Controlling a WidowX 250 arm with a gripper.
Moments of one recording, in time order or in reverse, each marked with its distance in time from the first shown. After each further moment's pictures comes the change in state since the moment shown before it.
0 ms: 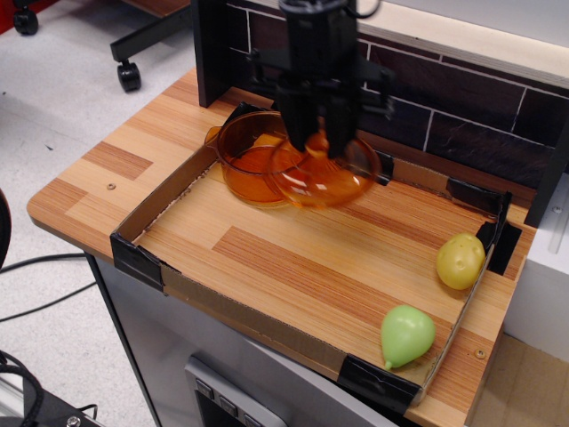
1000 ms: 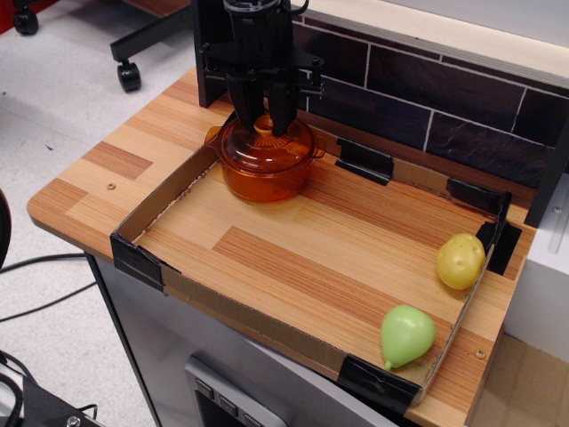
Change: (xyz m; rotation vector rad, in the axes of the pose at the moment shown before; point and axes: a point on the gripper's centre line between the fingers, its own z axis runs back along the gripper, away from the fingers) arm 0.038 0.058 -0.025 0.039 -0.017 0.062
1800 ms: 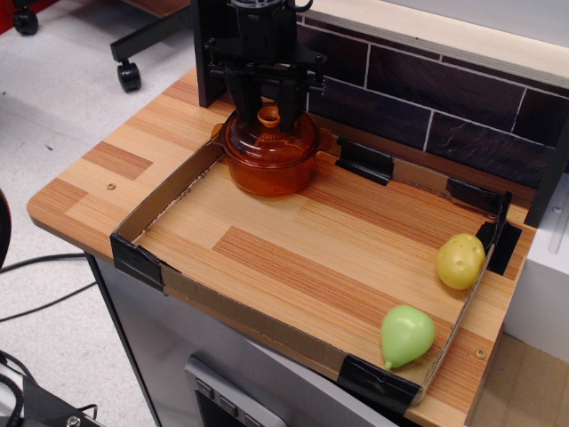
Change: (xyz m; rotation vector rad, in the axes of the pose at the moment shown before) arm 0.006 0.002 -0.002 0.009 0.030 -0.018
